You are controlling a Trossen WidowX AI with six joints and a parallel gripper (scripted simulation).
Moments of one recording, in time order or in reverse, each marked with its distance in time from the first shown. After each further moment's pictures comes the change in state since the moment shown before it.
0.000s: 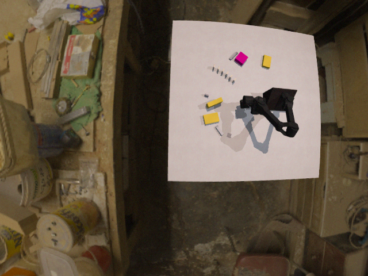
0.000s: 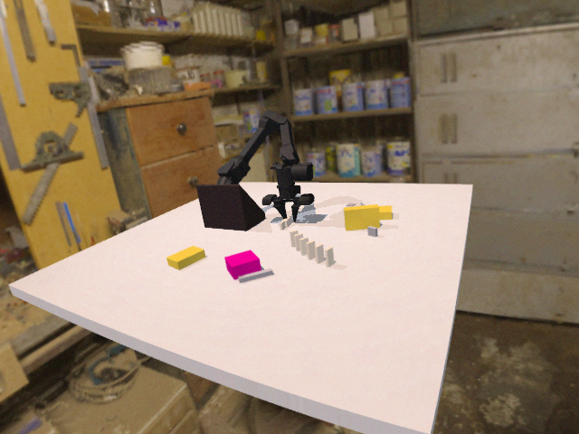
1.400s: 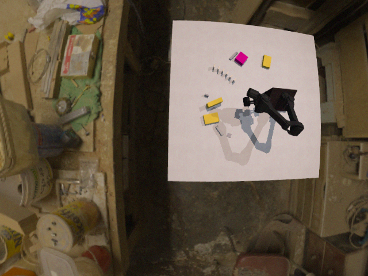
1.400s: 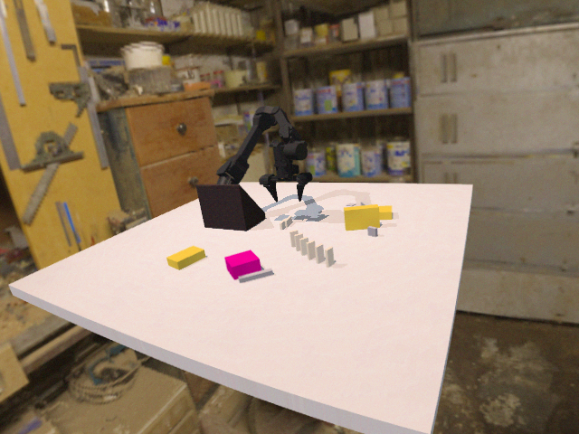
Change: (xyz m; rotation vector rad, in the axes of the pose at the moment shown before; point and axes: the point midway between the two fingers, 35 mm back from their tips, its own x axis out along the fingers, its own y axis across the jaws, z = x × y) arm -0.078 -0.002 -0.002 0.011 0.006 -0.004
